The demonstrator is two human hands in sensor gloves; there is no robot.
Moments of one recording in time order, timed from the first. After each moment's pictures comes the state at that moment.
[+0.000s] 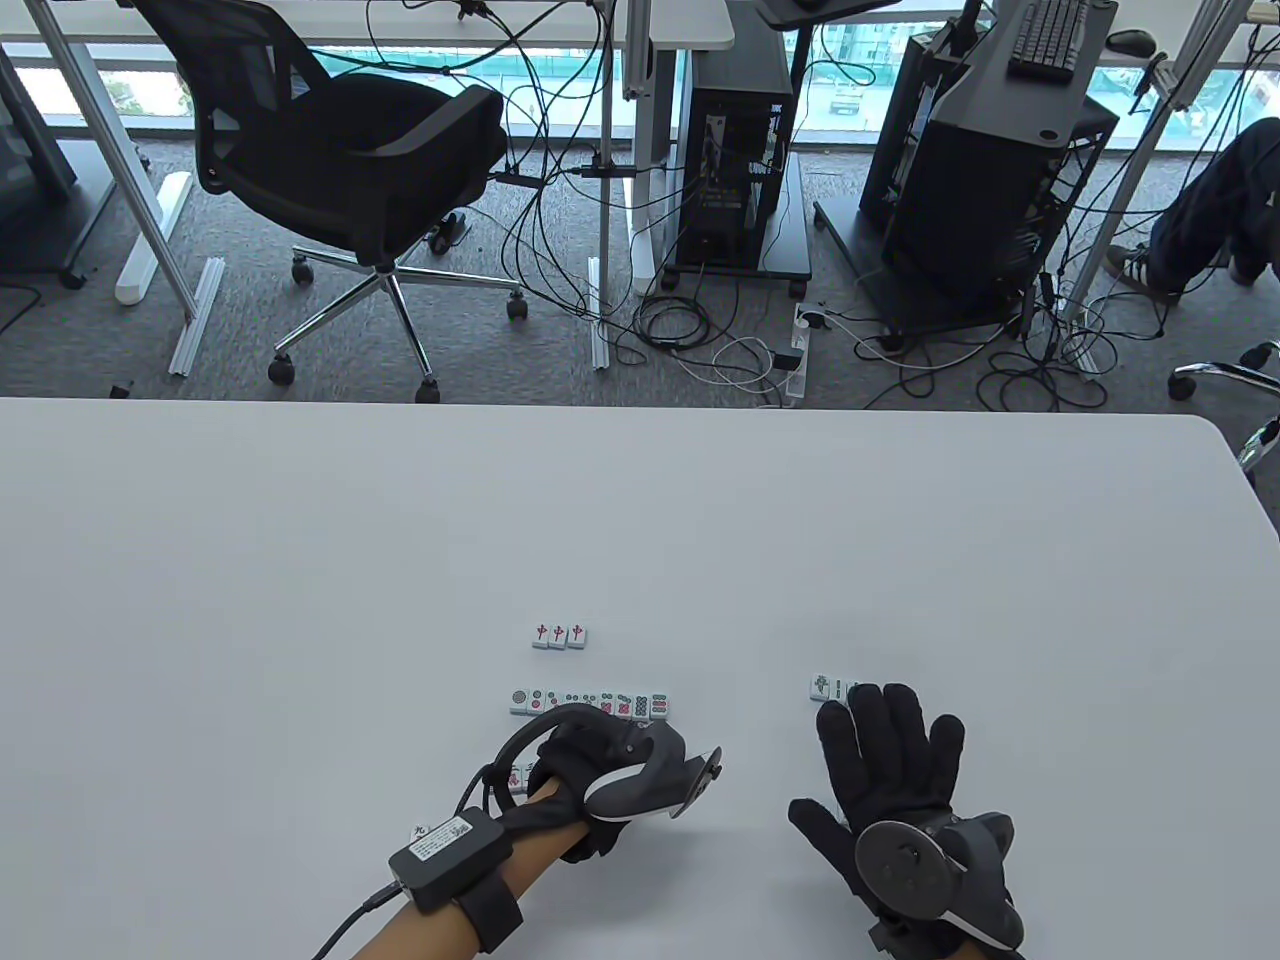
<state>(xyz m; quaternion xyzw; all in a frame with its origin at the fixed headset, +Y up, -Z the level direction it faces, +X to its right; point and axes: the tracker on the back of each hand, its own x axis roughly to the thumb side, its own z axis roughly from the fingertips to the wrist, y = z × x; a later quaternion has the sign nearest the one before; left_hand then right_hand) -0.020 -0.757 -0.285 -0.03 -0.20 -0.27 0.94 0.209 -0.721 -0.221 0.18 -0.11 0.97 0.10</state>
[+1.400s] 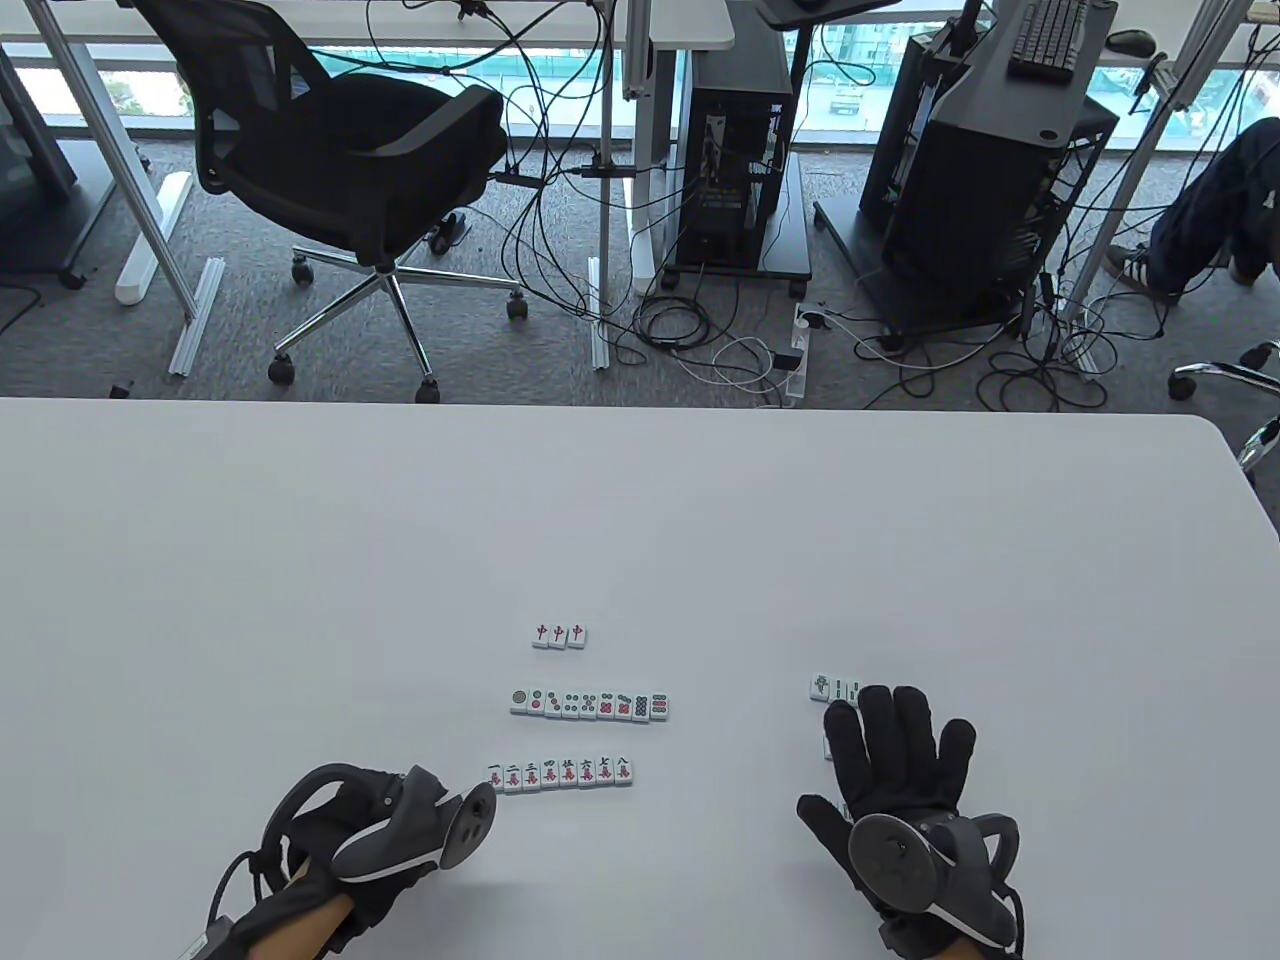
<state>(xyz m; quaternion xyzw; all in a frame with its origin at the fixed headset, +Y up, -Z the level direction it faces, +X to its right) -0.178 -0.746 -0.240 -0.10 -0.14 -0.19 0.97 0.212 -0.724 -0.224 0.15 -0.10 0.98 0.06</state>
